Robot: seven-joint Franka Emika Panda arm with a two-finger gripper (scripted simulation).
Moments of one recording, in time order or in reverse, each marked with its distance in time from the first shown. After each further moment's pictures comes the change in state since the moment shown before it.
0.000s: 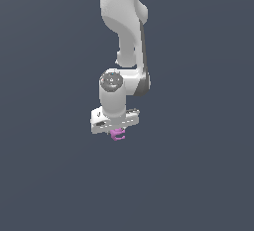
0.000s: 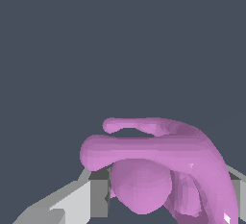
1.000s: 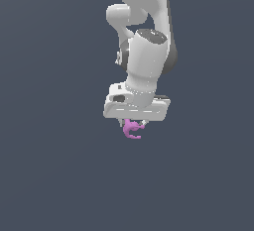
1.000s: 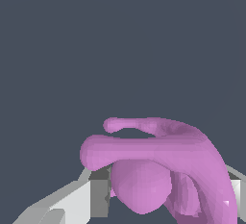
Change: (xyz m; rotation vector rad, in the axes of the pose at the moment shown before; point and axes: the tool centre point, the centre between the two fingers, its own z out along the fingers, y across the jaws) arm 0.068 -0.049 -0.134 -0.149 0.188 0.235
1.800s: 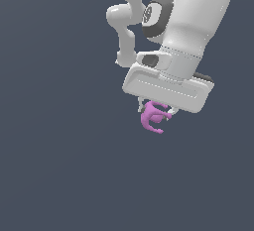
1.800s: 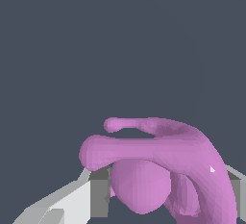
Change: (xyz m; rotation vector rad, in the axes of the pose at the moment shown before) arm 0.057 -0.038 -0.108 -0.129 0.150 0.192
